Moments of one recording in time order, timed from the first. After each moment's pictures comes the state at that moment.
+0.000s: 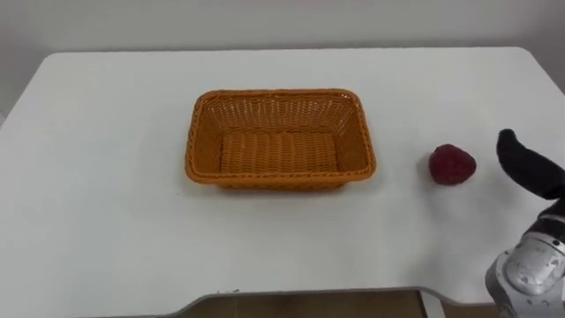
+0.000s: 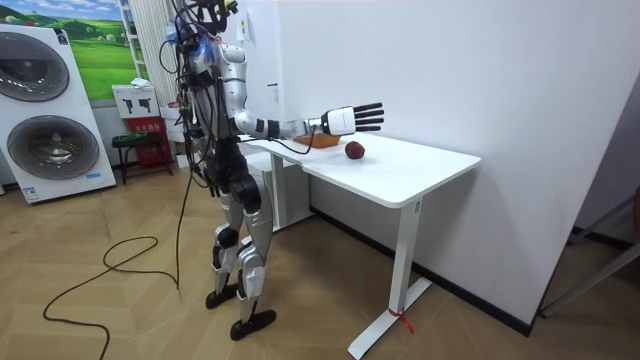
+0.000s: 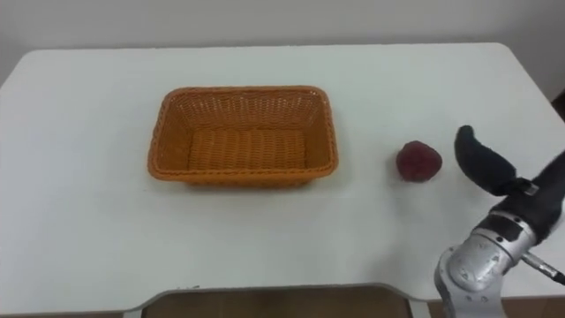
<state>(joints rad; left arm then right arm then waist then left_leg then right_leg) 0.27 0.22 0.05 1.10 0.05 -0.05 0.07 0.10 -0.28 -0.06 0.13 0.04 -0.26 -0.73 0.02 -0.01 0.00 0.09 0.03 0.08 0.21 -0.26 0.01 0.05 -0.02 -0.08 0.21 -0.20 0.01</state>
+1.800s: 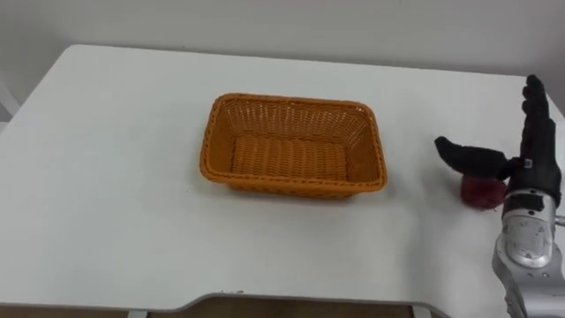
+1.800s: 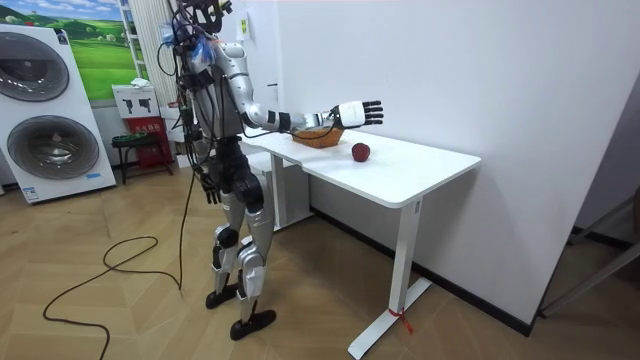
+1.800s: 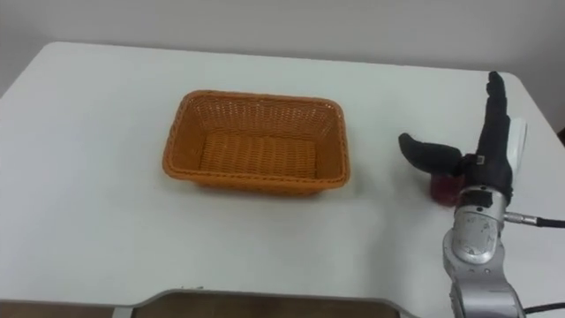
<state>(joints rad) 0.28 0.24 0.08 1.11 0.17 0.00 -0.01 -0.02 -0.35 -0.10 0.27 -0.01 -0.16 -0.39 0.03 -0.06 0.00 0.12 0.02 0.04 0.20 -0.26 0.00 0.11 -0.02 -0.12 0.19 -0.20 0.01</state>
